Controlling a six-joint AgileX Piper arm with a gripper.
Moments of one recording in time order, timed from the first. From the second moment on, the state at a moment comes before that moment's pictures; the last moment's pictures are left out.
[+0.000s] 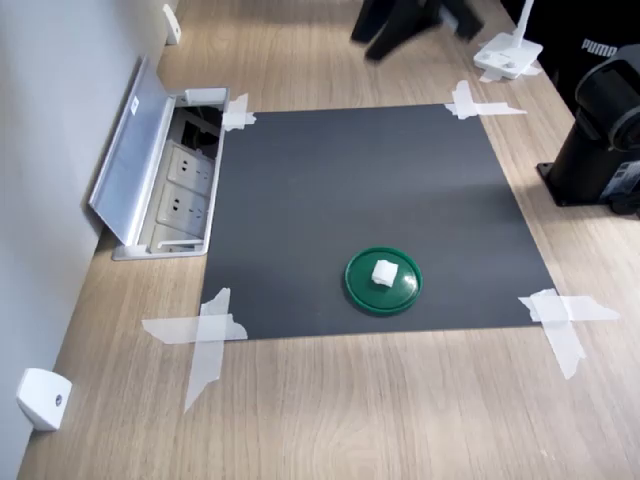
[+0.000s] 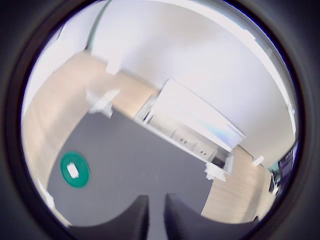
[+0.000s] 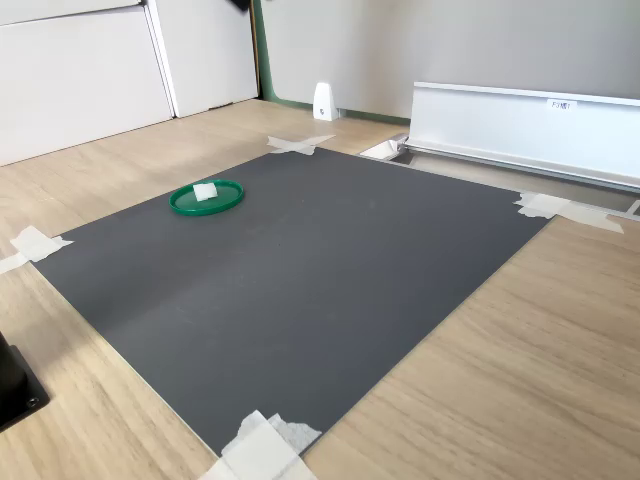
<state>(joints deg) 1.2 57.0 -57.9 -1.3 45.9 -24.9</state>
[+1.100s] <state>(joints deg) -2.0 -0.6 -12.4 -2.0 32.4 3.5</state>
